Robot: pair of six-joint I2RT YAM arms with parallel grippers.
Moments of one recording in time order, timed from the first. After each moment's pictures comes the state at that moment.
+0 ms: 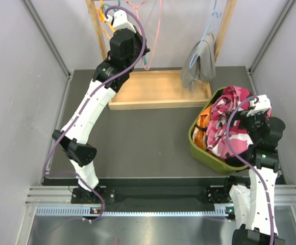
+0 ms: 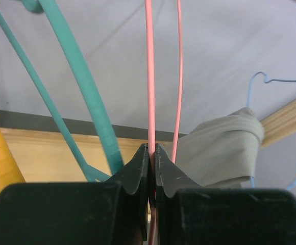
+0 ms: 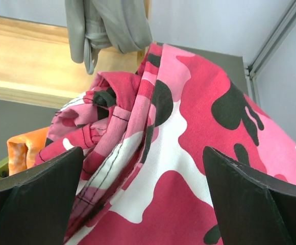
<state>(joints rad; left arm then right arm) -0.58 1.80 2.21 -0.43 -0.40 -0.48 -0.27 0.61 0.67 -0.18 -0.42 -0.14</state>
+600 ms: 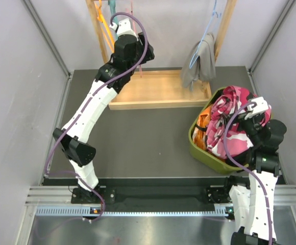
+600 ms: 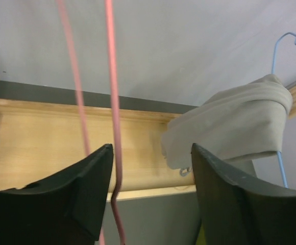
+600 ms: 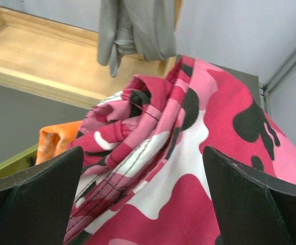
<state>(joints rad) -0.56 1.81 2.13 -0.49 -0.35 -0.52 -0.27 0.56 0.67 -0.20 -0.52 -0.17</state>
